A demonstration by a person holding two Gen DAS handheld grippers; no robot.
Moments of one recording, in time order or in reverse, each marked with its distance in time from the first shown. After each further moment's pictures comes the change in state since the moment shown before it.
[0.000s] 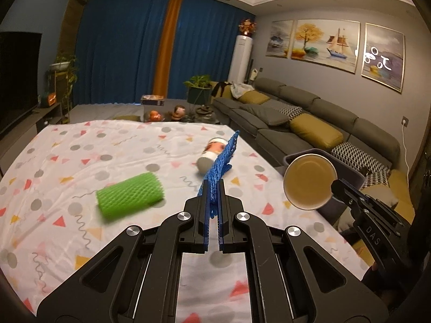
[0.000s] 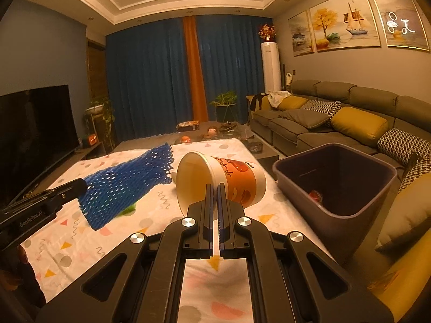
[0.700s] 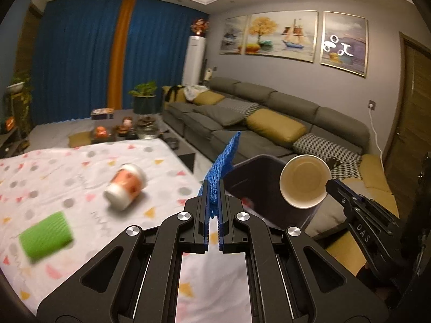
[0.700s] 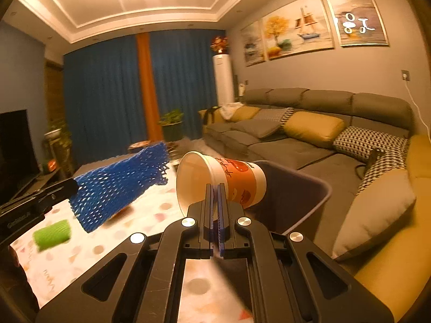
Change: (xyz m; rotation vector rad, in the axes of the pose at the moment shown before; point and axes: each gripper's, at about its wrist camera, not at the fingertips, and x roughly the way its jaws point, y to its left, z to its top) left arm 0.074 -0.124 0.033 0.118 -0.012 -0.218; right arm -0.009 -0.123 0.023 0.098 -0.083 -0.239
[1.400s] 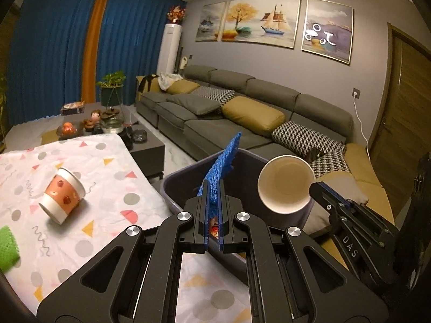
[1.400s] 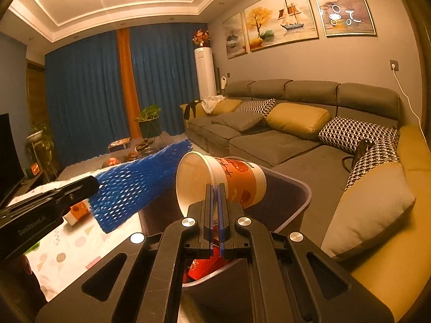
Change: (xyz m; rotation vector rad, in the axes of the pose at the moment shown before) left arm 0.093 -0.047 0.001 0.025 0.070 -0.113; right arm 0.042 -0.036 -0.001 0.022 0.045 -0.056
